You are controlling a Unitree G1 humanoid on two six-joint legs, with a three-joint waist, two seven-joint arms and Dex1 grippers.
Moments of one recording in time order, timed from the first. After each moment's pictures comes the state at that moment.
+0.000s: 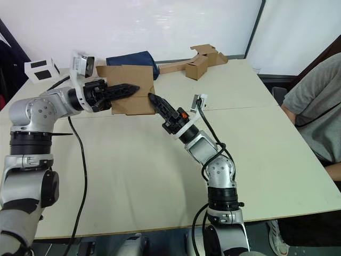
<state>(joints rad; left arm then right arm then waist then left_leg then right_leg) -0.99 0.60 0.14 0.33 -0.73 0.93 -1.23 -0.56 0.07 -0.10 -0.10 0.98 0.64 0.39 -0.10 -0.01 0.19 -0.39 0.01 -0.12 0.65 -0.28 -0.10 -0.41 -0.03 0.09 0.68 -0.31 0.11</state>
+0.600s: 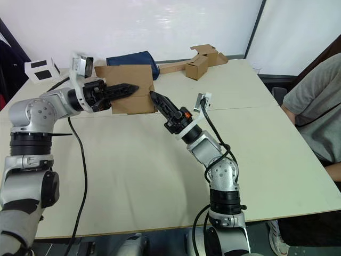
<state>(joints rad) -1.00 0.60 0.15 0.35 -0.73 0.93 -1.22 -0.54 0.07 -0.14 -0.19 1.07 0.67 0.38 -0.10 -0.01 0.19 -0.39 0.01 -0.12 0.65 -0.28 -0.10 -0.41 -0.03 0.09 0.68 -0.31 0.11</state>
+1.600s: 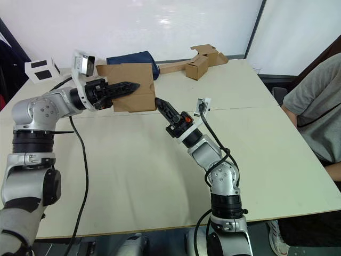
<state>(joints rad) -1.01 0.59 0.15 0.39 -0.73 0.92 -1.20 -0.49 0.06 -0.09 -0.18 0.99 0.63 0.34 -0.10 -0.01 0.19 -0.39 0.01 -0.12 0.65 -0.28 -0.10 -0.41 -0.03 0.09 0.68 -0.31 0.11</state>
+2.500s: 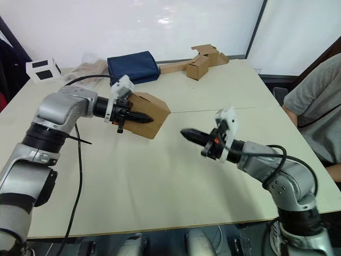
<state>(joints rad) -1.21 0.68 -0.50 0.35 -0.22 0.71 -1.42 -0.28 -0.85 -0.01 -0.57 0.82 0.80 0.67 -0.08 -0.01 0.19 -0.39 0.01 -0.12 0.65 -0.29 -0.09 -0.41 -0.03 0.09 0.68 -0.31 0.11</state>
